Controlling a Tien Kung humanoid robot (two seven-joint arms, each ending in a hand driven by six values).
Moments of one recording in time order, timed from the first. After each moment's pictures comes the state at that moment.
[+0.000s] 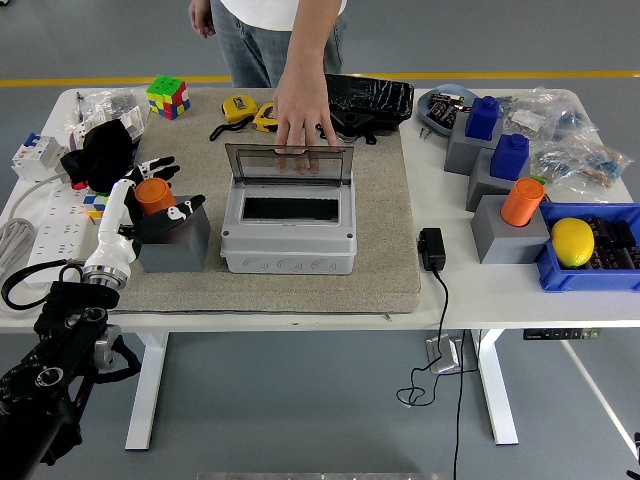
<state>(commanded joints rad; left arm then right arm) -0.30 0.05 -1.35 -0.95 1.24 0.10 -0.33 0.15 -0.08 1.71 0.18 -1.25 -0.21 -0.01</state>
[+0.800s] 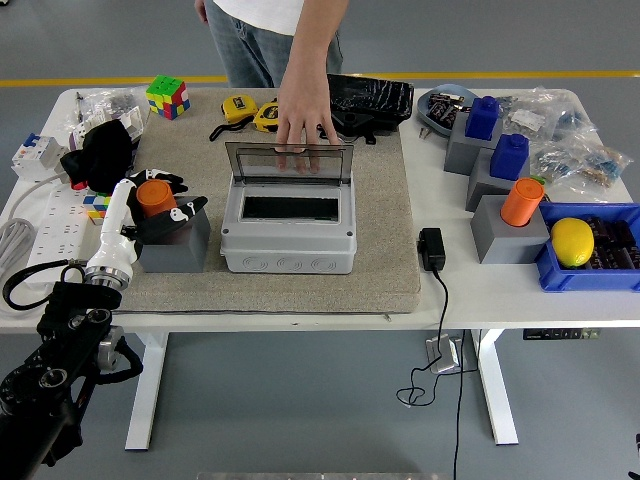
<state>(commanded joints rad) -0.29 0.05 -1.33 -0.95 1.25 0.13 -0.33 0.15 -0.08 1.71 0.18 -1.25 -0.21 0.00</state>
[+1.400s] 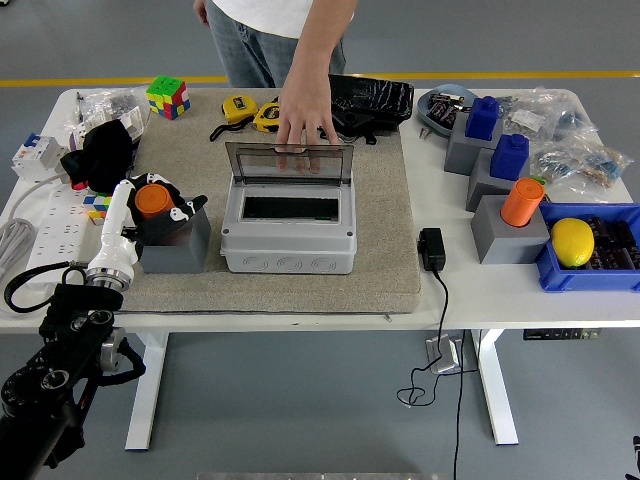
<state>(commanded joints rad) -0.29 0.05 -1.33 -0.95 1.24 0.15 -0.34 0.14 -0.07 1.71 0.18 -1.25 -0.21 0.00</state>
